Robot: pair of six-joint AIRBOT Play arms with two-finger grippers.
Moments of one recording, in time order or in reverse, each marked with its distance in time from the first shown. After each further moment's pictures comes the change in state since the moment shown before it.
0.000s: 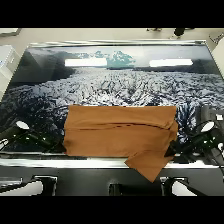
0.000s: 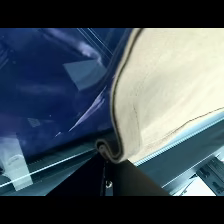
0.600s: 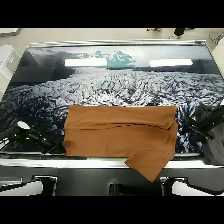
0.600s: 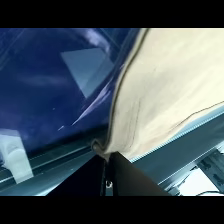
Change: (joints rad) left arm 0.000 -0.021 0.002 0.014 -0.013 -0.006; right arm 0.000 -0.134 0.515 -0.106 0.193 0.109
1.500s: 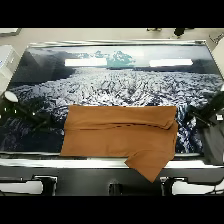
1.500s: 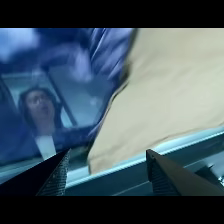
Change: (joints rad) left arm -0.007 -0.117 0.480 0.131 -0.230 -0.175; right arm 0.036 -0.122 0.246 -0.015 0.045 0.041
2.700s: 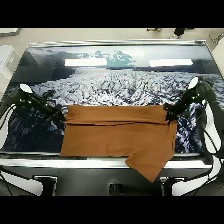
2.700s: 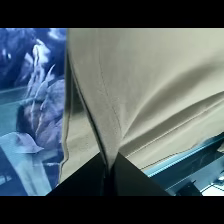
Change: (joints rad) left arm -0.138 -0.238 0.304 -0.100 0.005 -0.034; right arm 0.253 -0.210 0.098 0.047 -0.113 0.066
